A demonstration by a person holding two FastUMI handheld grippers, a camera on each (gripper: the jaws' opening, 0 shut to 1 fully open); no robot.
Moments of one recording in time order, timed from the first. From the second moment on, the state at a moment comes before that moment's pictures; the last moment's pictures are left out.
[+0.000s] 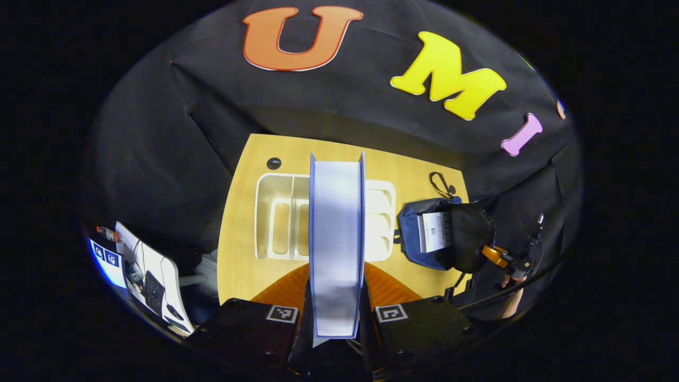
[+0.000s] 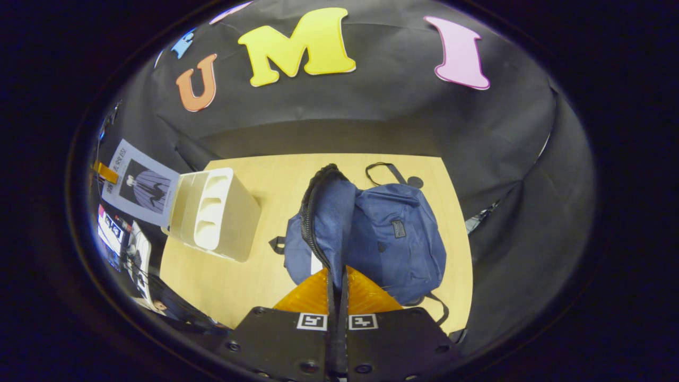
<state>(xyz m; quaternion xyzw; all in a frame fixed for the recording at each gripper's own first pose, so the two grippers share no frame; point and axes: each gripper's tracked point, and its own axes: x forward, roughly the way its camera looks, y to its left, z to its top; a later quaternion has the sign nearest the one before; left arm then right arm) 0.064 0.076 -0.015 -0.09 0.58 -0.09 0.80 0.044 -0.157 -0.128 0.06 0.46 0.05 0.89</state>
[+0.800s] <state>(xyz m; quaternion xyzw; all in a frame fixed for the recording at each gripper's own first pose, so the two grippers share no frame) 0.060 -0.147 -0.066 -0.28 0.57 -0.25 0.73 0.042 -0.176 -0.123 0.07 0.45 0.02 0.89</state>
